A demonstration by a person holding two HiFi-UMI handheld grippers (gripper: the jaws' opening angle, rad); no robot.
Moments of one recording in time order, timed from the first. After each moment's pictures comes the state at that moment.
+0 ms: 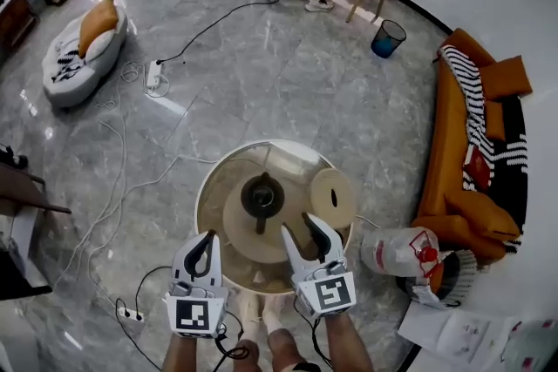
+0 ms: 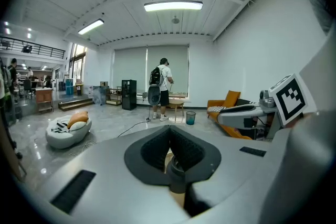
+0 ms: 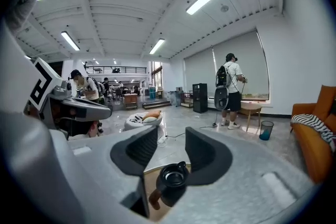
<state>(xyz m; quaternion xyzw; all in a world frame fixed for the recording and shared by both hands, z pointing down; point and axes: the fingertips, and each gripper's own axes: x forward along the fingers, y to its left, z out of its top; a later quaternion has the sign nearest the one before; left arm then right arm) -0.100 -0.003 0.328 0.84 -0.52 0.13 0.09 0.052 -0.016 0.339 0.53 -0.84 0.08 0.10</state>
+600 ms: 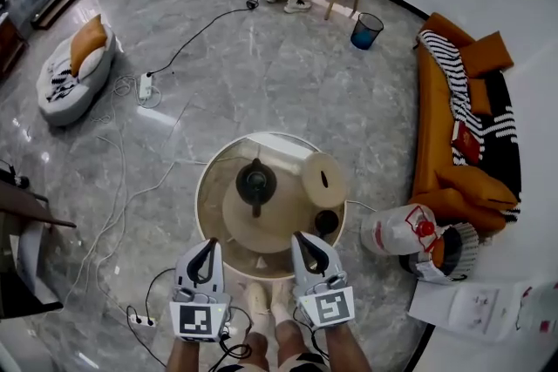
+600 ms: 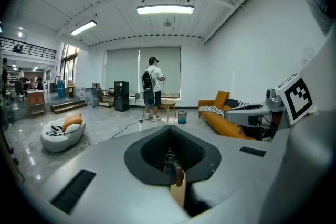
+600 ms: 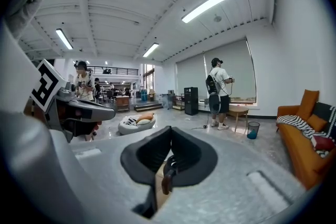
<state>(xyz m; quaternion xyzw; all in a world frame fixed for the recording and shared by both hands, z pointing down) -0.096 0.072 0.300 0.86 -0.48 0.13 0.08 0.055 0.084 0.297 0.58 -0.81 0.07 0.08</state>
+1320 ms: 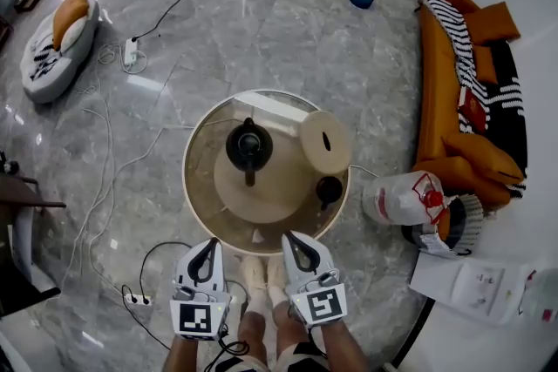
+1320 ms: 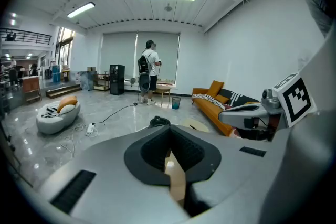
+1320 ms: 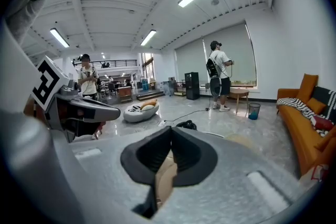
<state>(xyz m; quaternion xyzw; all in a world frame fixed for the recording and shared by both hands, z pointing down) -0.084 0.121 0.407 0.86 -0.45 0.18 0.14 0.047 0.134 0.410 0.56 -0.81 0.14 0.13</state>
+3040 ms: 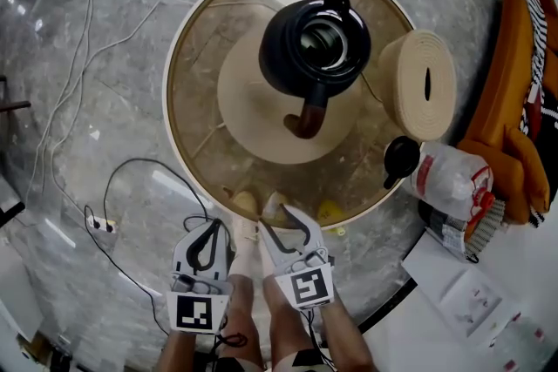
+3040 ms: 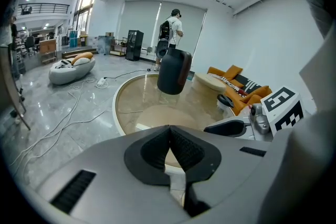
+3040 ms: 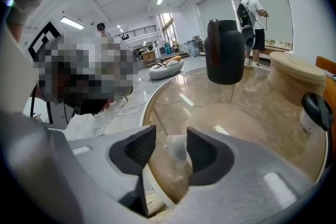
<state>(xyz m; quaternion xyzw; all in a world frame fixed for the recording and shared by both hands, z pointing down) -0.121 0.170 0.694 0.78 -0.49 0.23 0.32 -0.037 0.182 0.742 0.38 -0.84 0.26 0.28</state>
